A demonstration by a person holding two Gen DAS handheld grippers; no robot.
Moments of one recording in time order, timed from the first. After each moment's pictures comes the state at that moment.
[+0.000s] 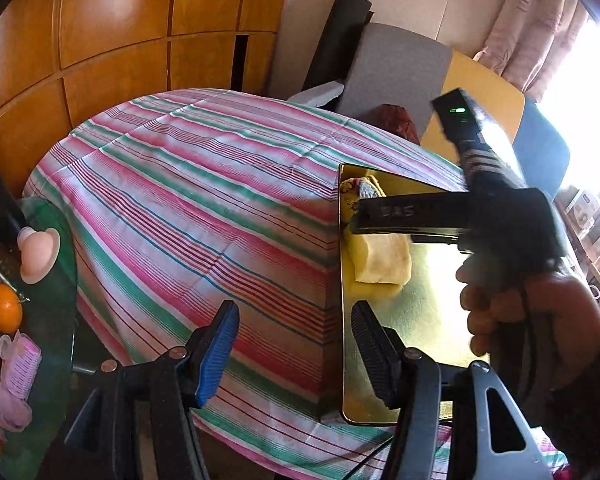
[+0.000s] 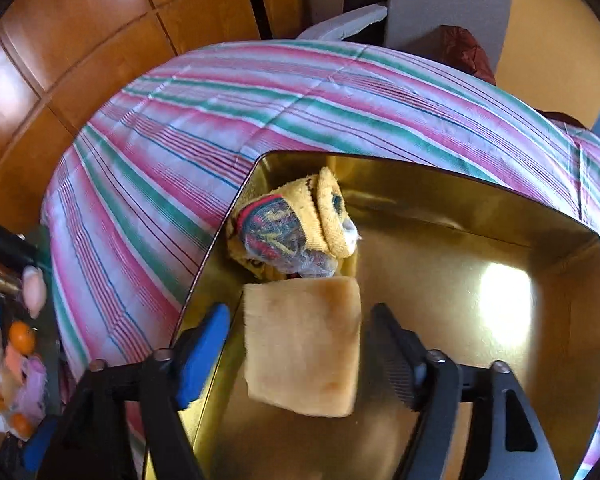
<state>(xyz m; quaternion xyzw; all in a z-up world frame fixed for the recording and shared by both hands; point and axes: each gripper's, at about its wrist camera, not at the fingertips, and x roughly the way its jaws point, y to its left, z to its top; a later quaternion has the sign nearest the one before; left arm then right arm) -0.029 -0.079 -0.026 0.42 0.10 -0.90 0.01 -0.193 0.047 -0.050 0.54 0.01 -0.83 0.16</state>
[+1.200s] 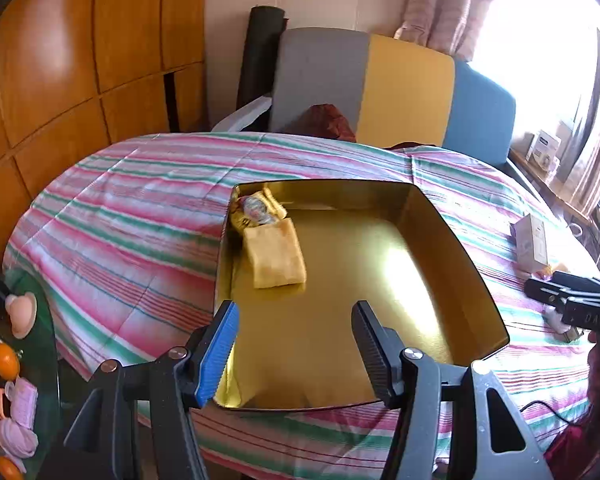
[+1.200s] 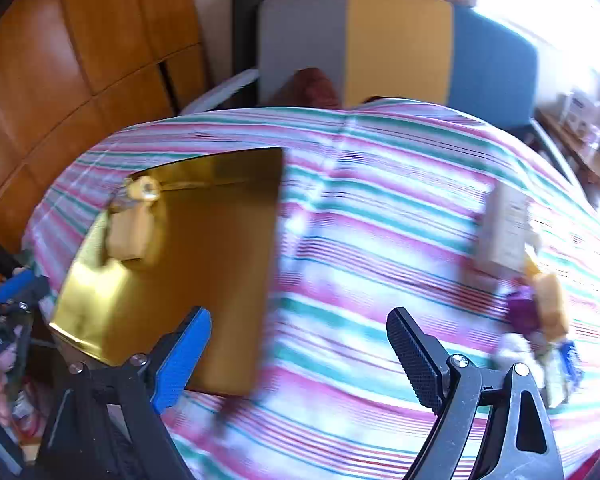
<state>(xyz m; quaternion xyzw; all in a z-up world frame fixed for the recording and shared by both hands) -0.009 0.016 0.013 0.39 0.00 -0.92 -0.07 -0.023 0.305 0.013 0.44 -0.03 -0.89 0.02</state>
